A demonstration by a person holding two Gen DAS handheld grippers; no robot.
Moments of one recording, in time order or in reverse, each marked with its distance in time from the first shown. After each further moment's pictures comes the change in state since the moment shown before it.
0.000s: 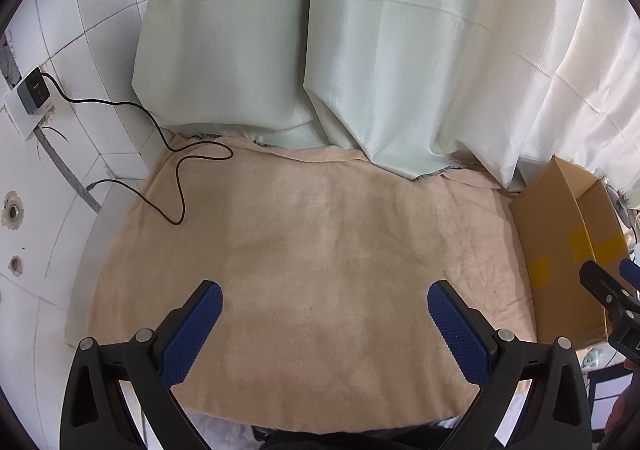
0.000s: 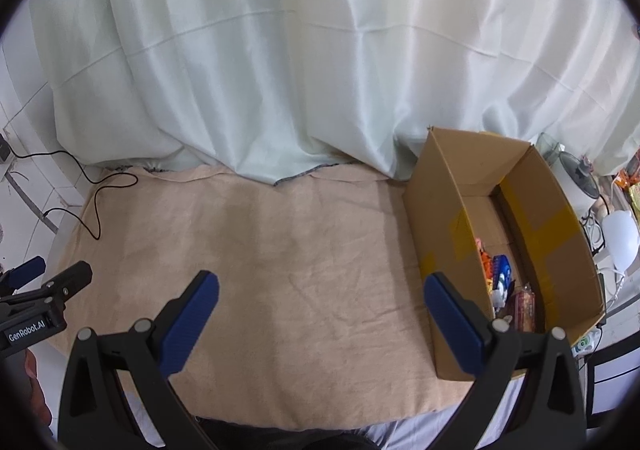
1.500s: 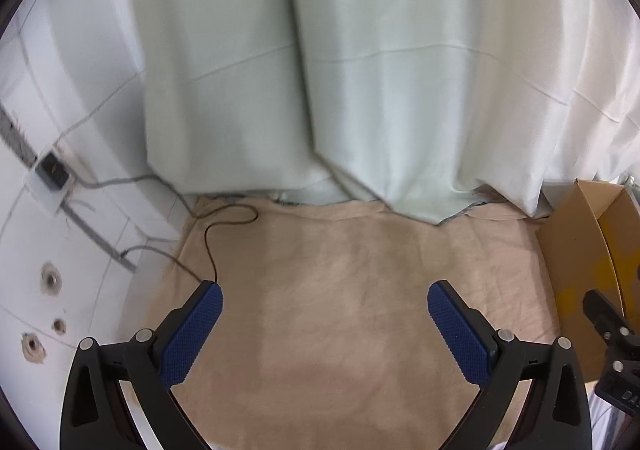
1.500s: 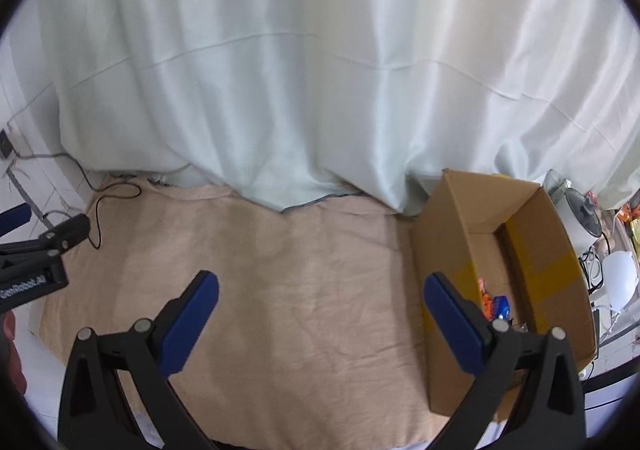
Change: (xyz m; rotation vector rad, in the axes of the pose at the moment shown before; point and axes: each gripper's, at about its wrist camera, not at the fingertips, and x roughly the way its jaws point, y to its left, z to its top) left arm -0.013 -0.013 0.050 0.062 -0.088 0.137; right arm 0.005 0.016 0.025 -0.079 -0.054 0.000
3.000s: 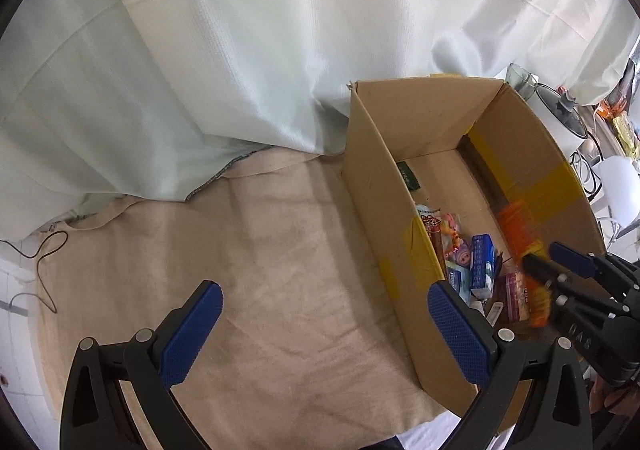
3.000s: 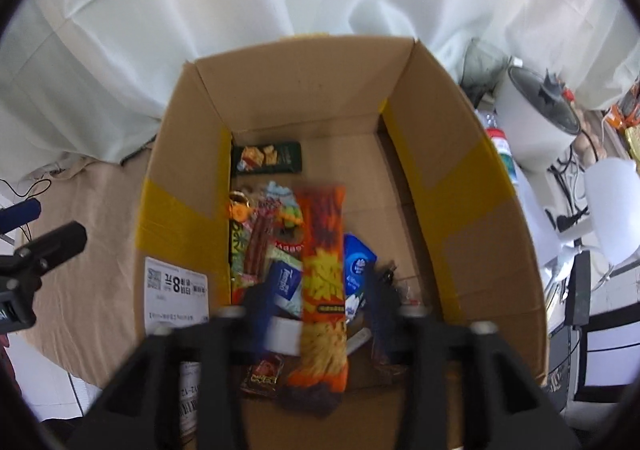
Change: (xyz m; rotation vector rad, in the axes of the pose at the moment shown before) left arm 0.037 -0.318 -0.007 0.280 0.203 -0.278; right arm 0.084 -0.279 -0.079 0.191 0.254 -0.020
